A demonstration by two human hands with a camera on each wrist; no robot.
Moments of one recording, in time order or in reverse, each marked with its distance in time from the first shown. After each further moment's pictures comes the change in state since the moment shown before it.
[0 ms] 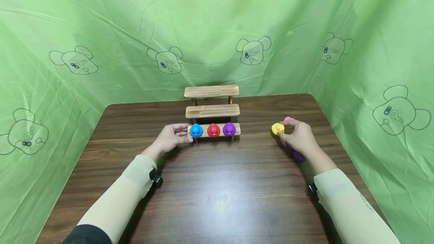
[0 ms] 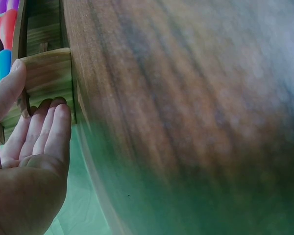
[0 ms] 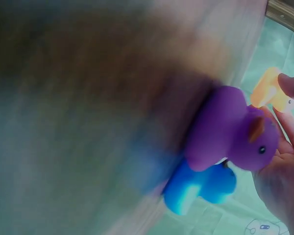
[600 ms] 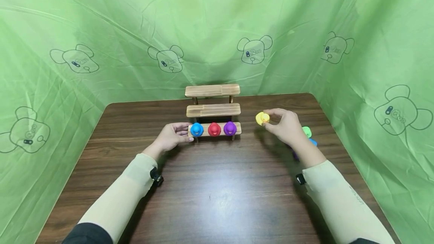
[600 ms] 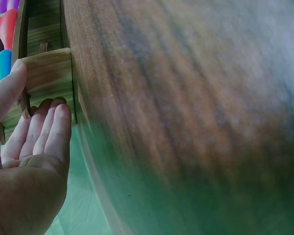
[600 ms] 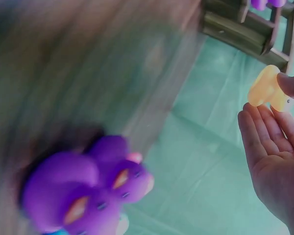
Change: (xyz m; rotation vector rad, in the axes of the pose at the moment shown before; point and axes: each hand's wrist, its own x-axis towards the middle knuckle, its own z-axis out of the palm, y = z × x) left_hand -0.004 0.007 0.003 0.024 0.018 -0.002; right_hand 0.015 -0.079 0.005 0.185 0.024 -0.141
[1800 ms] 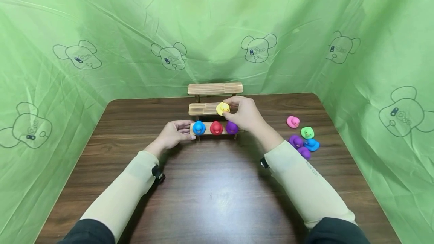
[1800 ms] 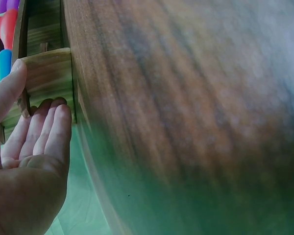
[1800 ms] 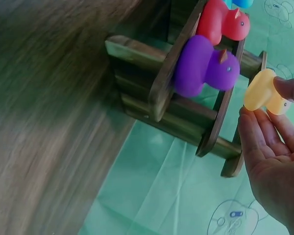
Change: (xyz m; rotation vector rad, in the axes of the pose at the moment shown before) left_hand 0.003 -0.001 -0.003 0.035 -0.002 -0.001; right_hand 0.055 -0.095 0.086 0.096 -0.169 -0.104
